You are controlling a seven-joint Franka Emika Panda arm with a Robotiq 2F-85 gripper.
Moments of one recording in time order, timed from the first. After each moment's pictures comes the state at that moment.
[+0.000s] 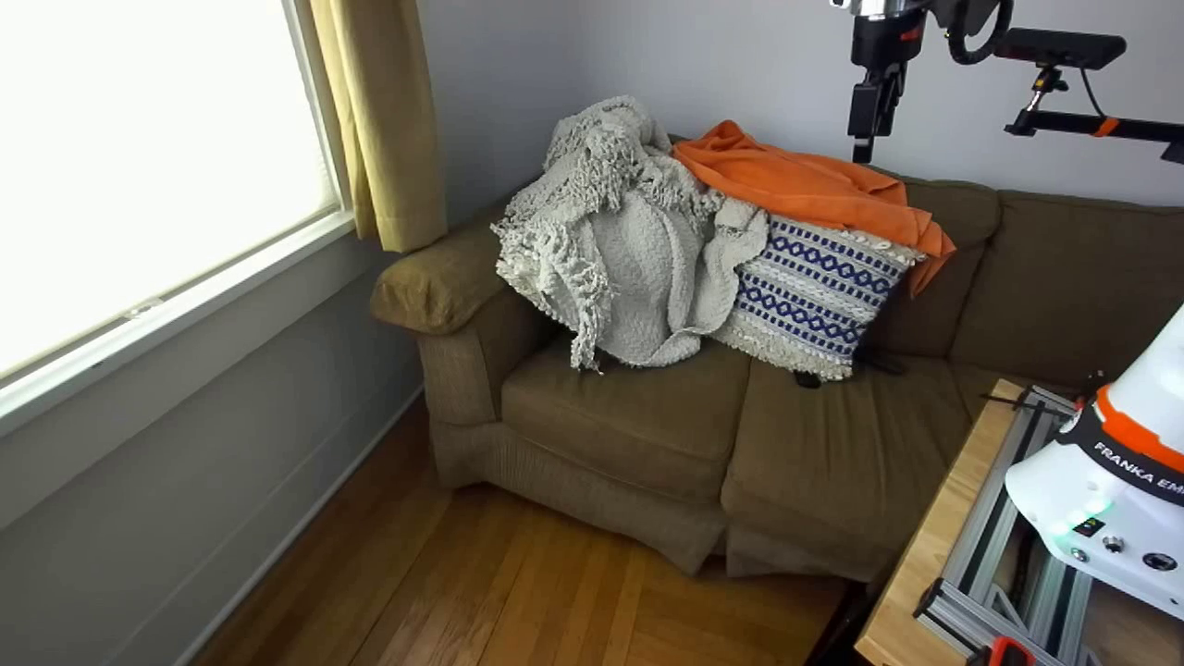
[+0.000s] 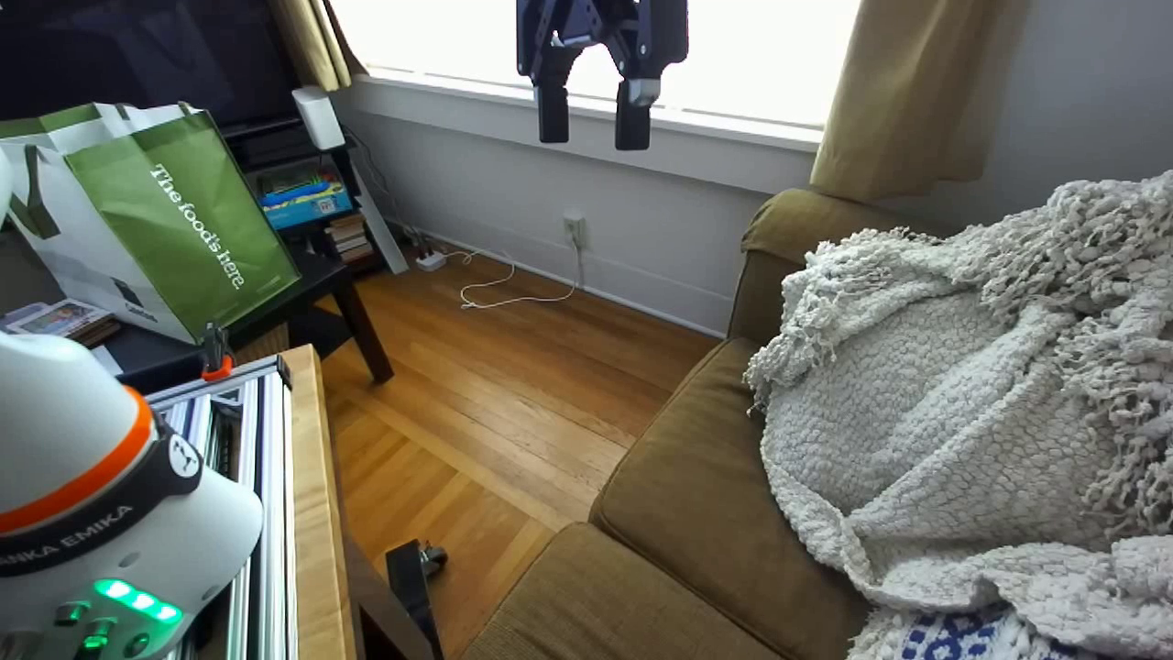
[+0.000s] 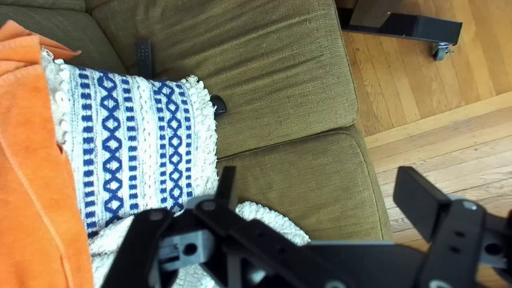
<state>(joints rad) -0.04 -0.35 0.01 -2.30 -0.27 1.80 -0.12</state>
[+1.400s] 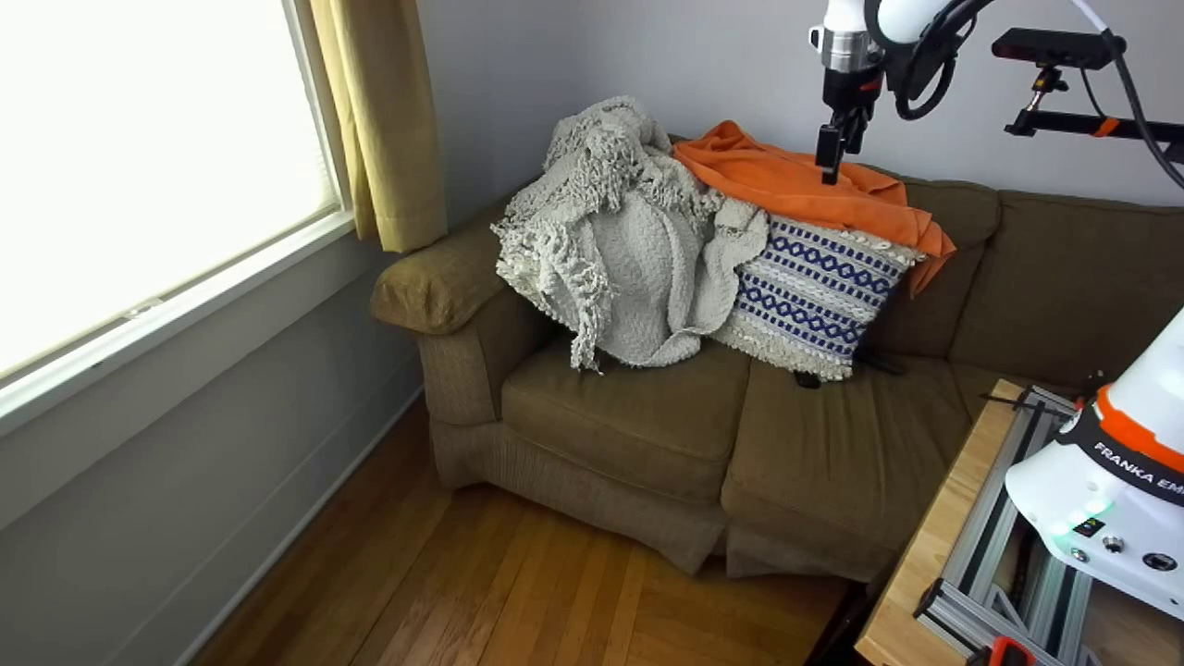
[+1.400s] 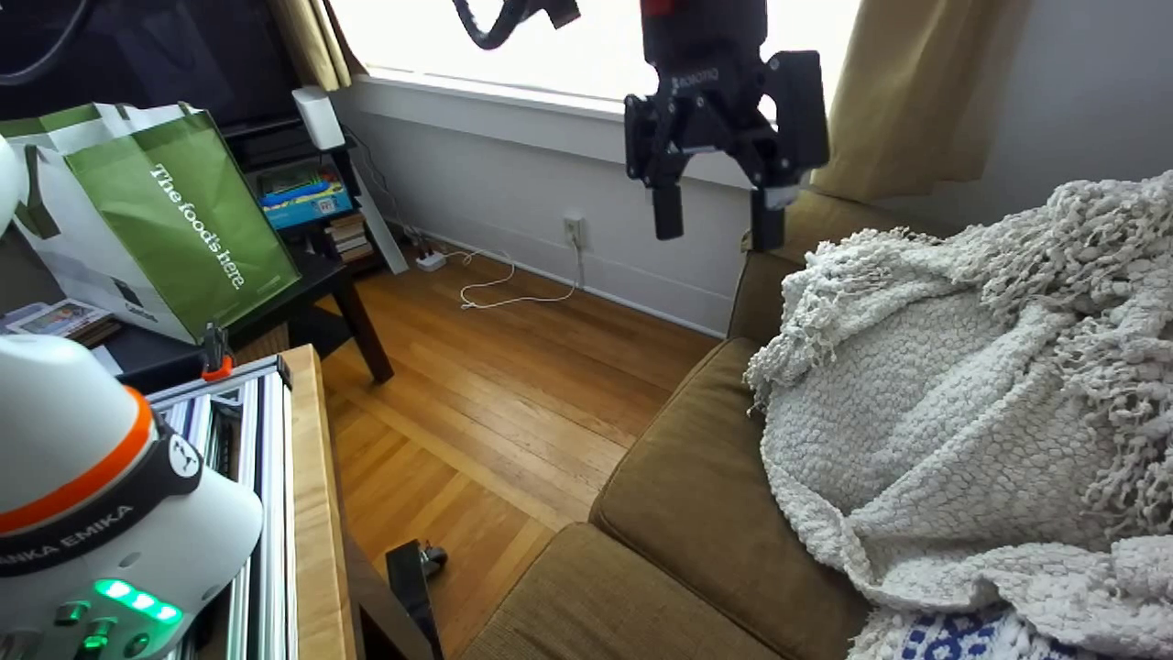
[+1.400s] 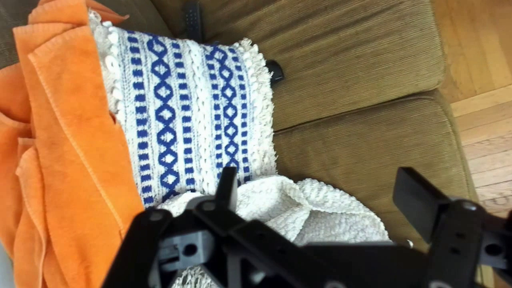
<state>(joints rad) -0.11 -0.17 -0.04 -2.31 -0.46 2.09 -0.04</state>
